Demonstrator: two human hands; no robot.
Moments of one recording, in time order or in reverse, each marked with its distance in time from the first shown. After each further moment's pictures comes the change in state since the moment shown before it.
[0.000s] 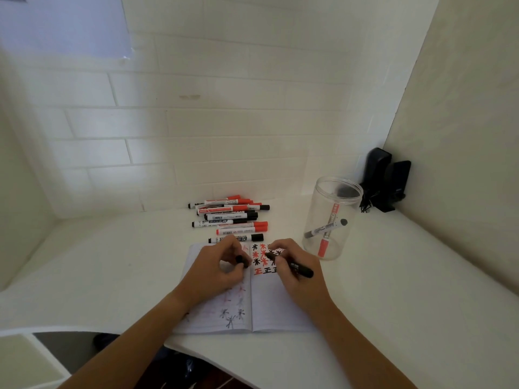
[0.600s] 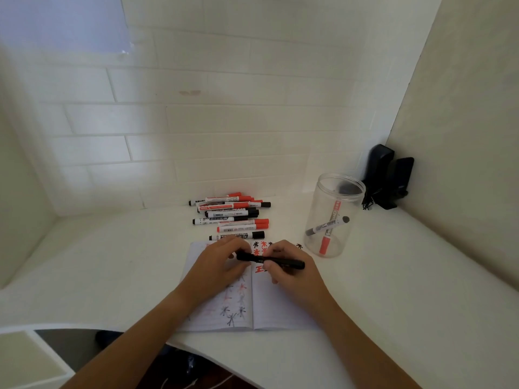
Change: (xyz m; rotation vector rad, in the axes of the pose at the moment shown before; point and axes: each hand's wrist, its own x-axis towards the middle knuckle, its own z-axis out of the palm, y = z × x) left_hand 0.005 -0.012 0.003 0.318 -0.008 0.160; right_hand 0.002 0.001 0.002 0.149 -0.132 0.212
